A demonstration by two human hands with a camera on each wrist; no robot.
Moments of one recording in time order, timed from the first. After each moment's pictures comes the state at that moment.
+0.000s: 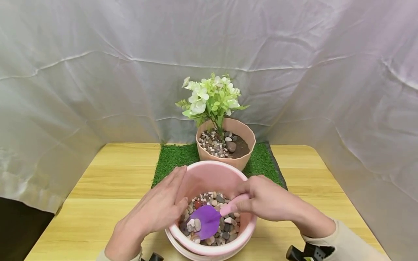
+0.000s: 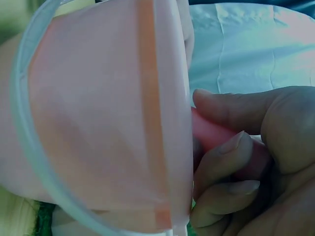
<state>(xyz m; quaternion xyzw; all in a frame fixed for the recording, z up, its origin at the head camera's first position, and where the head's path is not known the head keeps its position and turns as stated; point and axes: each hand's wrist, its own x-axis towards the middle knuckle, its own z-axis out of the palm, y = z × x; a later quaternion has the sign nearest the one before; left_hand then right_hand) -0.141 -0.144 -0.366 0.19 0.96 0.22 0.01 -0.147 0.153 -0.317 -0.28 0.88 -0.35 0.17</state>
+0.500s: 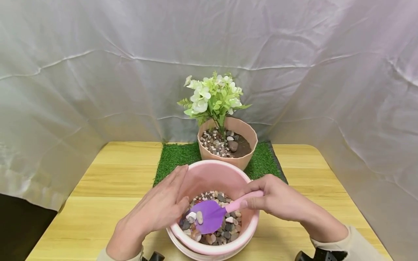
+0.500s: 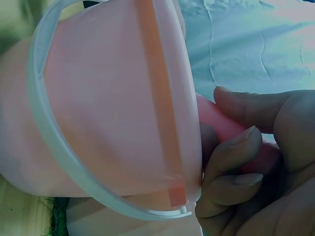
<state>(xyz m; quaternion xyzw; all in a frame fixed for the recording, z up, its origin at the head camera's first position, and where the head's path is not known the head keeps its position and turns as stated) -0.141 -0.145 -0.365 0.20 0.96 0.22 0.01 -0.148 0.177 -0.328 -0.27 0.84 -0.43 0.18</state>
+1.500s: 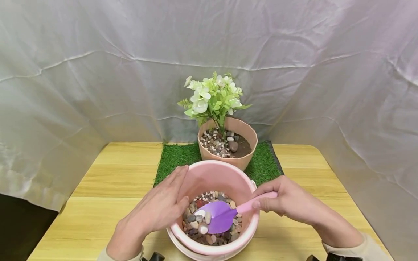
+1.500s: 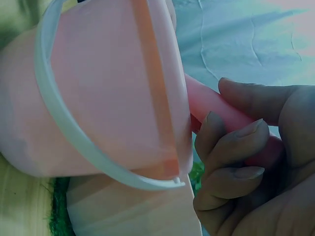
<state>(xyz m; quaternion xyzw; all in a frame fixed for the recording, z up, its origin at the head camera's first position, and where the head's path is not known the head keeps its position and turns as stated) -0.140 -0.145 -0.365 0.20 0.95 0.22 0.01 -0.142 0.204 -0.332 -0.23 0.82 -0.48 0.18</state>
